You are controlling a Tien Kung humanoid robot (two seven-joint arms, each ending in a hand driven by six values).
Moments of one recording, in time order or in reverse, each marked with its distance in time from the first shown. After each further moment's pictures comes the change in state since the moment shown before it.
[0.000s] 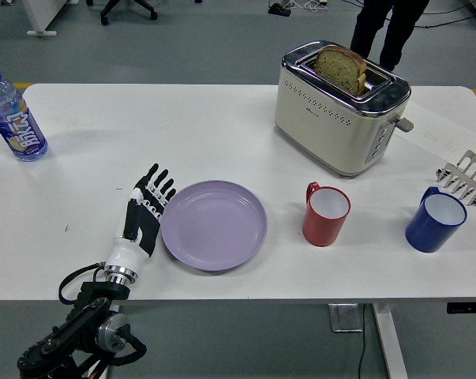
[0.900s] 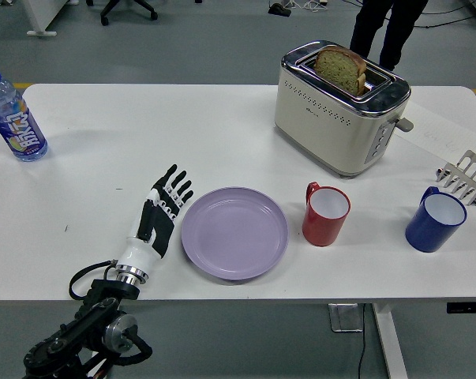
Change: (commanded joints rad) left arm -0.007 0.000 -0.014 -0.021 0.039 -0.002 0.031; right arm -0.001 0.001 0.012 0.000 -0.005 -0.002 -0.001
